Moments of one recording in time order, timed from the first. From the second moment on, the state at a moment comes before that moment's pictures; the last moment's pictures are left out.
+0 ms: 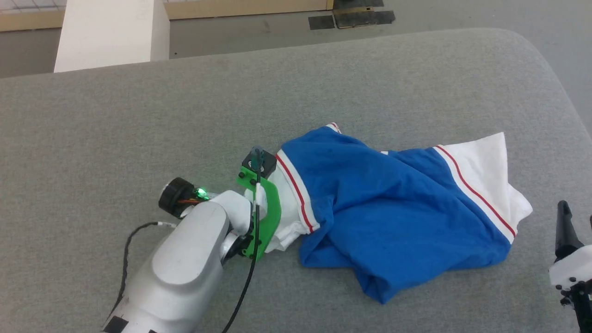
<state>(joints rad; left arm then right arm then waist) -0.63 0.17 -0.59 0.55 -0.30 -0.12 0.79 -0.12 -0.05 -0.47 0.15 0.28 0.13 0.17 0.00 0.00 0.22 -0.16</state>
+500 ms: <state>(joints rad) -0.41 0.16 -0.30 0.26 -0.50 0.02 0.35 -0.27 -0.07 -0.29 0.03 0.08 0.13 0.48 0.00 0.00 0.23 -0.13</state>
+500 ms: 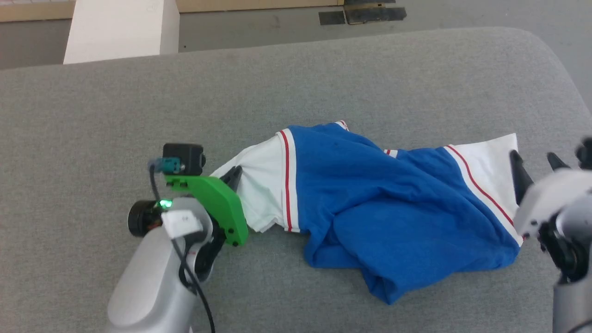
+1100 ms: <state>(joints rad) -0.27 0.16 -0.34 -0.07 -0.52 0.05 0.37 -0.53 -0.25 -0.08 0.39 -0.10 0.13 0.84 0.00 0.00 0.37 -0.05</state>
